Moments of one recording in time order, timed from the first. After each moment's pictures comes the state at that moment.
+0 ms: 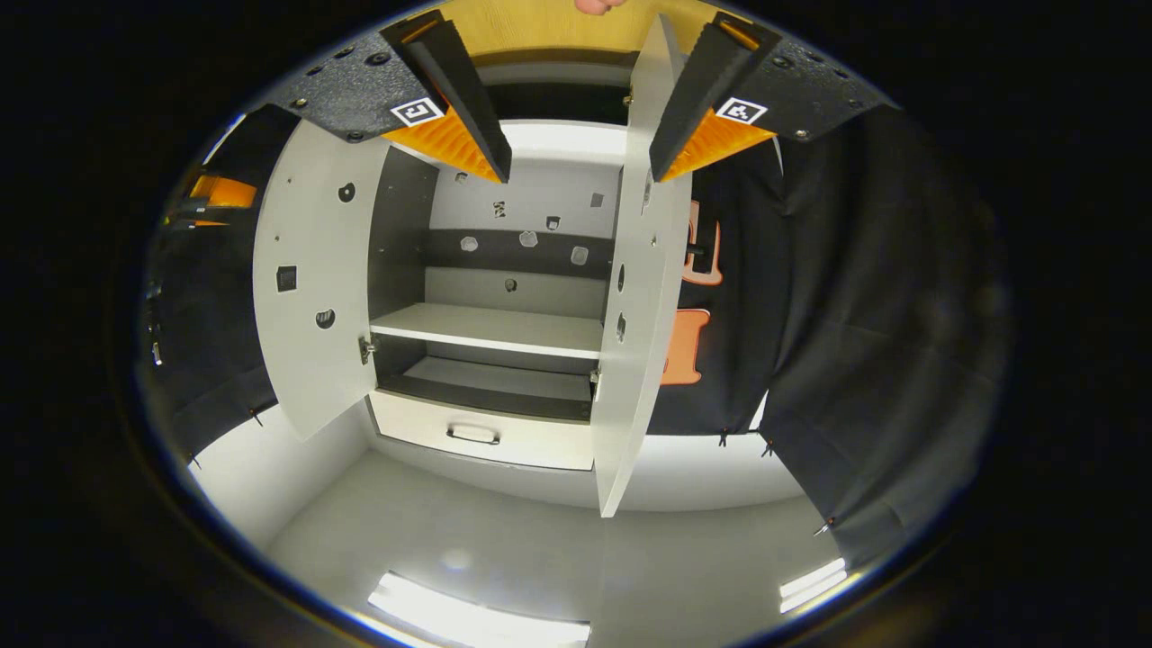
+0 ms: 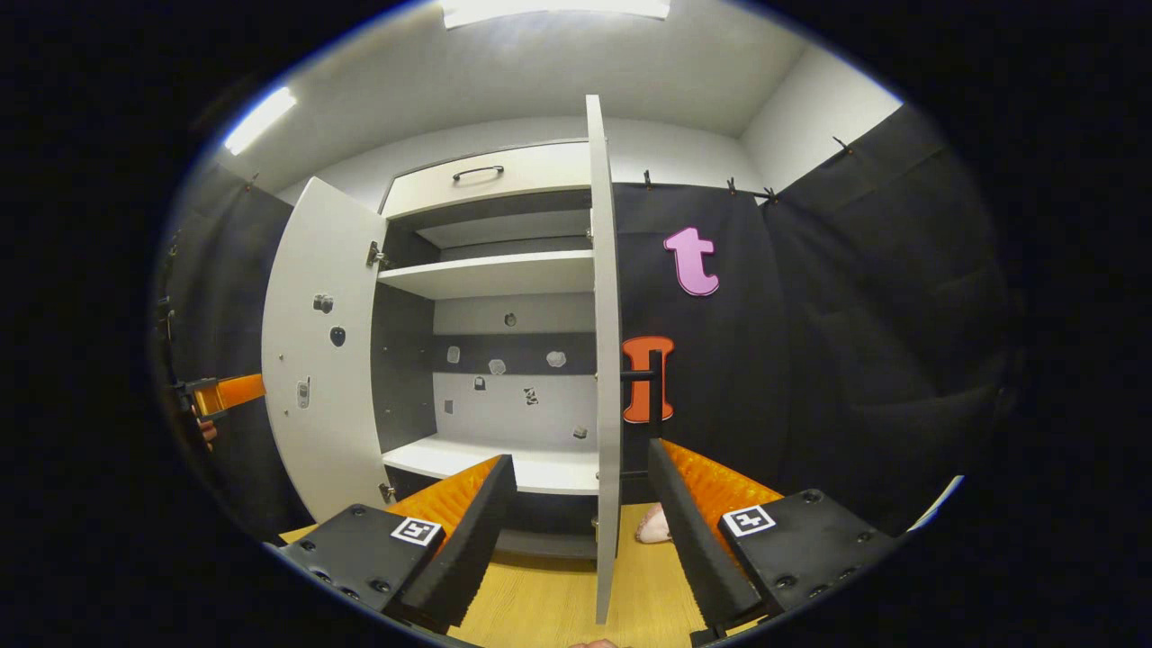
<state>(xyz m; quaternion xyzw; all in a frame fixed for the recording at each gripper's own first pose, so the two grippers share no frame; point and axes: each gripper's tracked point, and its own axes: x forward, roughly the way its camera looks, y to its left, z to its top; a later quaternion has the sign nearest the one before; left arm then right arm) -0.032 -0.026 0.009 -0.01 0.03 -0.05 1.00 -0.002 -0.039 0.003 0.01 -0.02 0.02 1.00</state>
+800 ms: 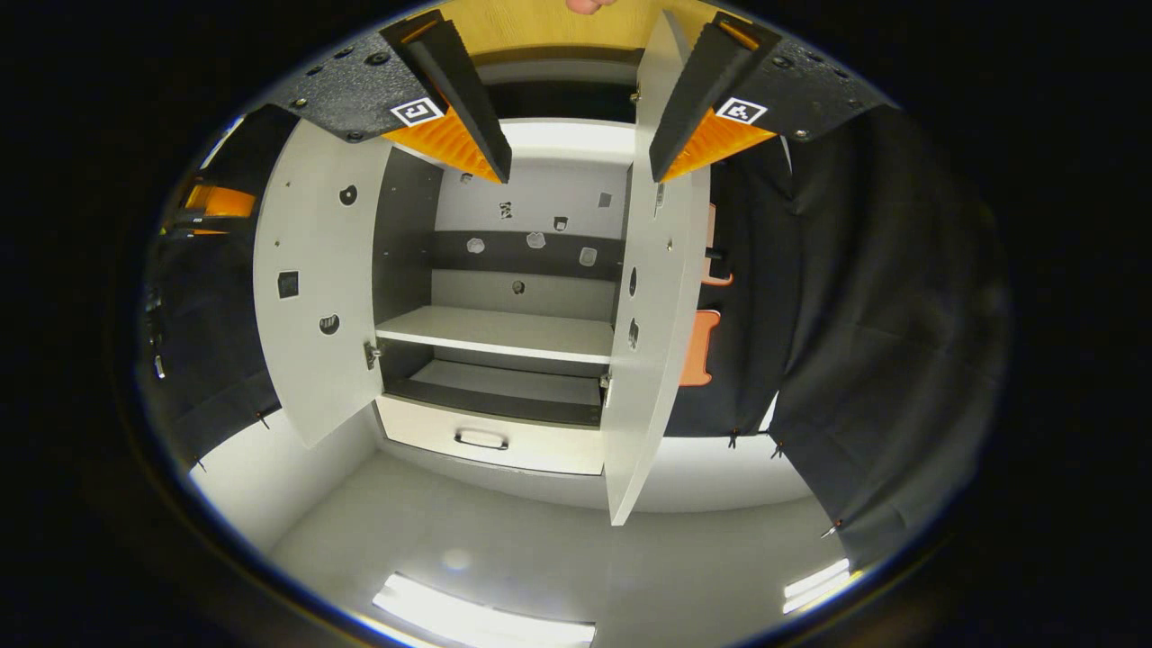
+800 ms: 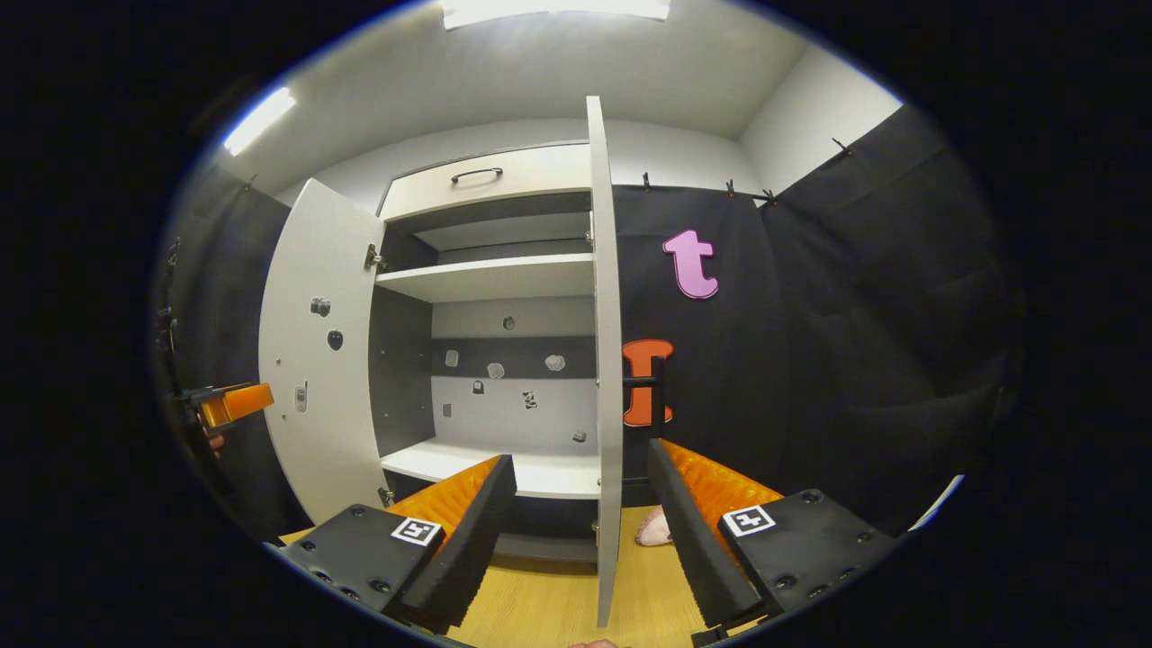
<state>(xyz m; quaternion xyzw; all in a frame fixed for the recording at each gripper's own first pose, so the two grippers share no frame) -0.017 -0.036 0.000 -0.01 0.03 -0.07 1.00 0.001 -0.037 0.005 0.01 -0.03 0.02 1.00</state>
